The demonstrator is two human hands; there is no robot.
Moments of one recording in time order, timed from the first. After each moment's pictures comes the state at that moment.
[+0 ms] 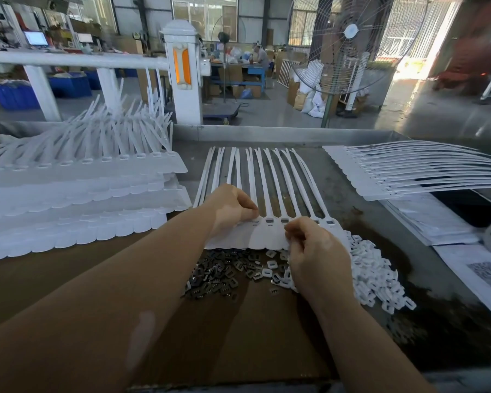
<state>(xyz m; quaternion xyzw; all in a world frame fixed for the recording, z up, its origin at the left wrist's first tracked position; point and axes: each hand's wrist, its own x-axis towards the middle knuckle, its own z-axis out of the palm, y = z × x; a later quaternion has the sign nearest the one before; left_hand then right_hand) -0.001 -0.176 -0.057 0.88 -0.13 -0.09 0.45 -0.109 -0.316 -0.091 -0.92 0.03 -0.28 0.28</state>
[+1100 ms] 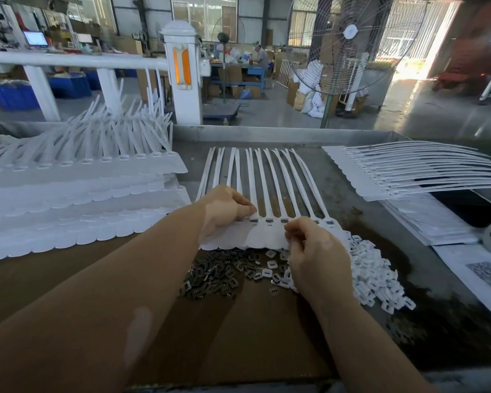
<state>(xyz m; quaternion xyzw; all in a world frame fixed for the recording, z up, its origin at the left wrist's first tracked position) -0.001 -0.169 -0.055 0.87 -0.08 -0.11 0.47 -0.108 -0.316 -0.092 -0.92 0.02 -0.29 0.28</state>
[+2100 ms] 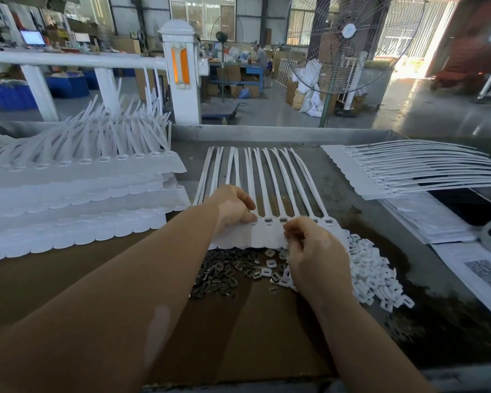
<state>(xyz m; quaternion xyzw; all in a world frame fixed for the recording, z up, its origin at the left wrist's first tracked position) -0.002 -0.179 -0.052 0.88 -0.07 -0.12 0.45 -0.110 -0.315 -0.092 -0.91 0.02 -0.29 0.28</state>
